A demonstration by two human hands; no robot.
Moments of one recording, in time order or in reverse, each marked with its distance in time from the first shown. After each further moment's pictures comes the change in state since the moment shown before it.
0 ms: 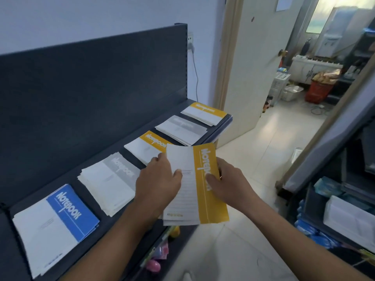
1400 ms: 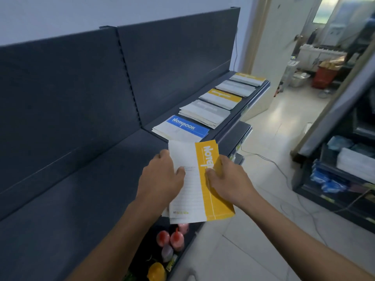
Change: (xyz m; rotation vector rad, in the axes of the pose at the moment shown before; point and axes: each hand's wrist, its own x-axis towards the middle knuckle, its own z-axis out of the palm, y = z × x) left_hand -0.313 -0.345 -0.199 -0.069 -0.063 -0.005; right_hand -0.340 -0.251 0.291 -0.136 0.026 0.106
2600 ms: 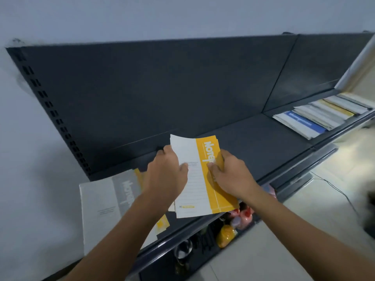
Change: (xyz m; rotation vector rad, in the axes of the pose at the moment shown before) left_hand -0.276 -0.361 -0.224 0.027 0.304 -0.227; right_hand -0.254 -0.301 0.254 -0.006 -0.179 -0.363
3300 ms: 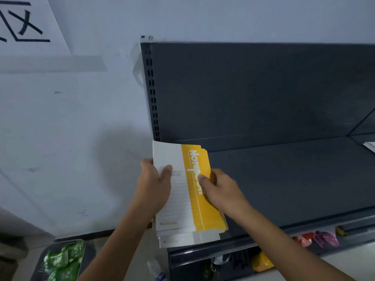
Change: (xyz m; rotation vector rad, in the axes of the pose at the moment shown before) left_hand -0.060 -0.136 -0.083 -0.559 0.161 -0.579; right_hand -0.018 -0.109 0.133 0.177 -0.326 -0.149
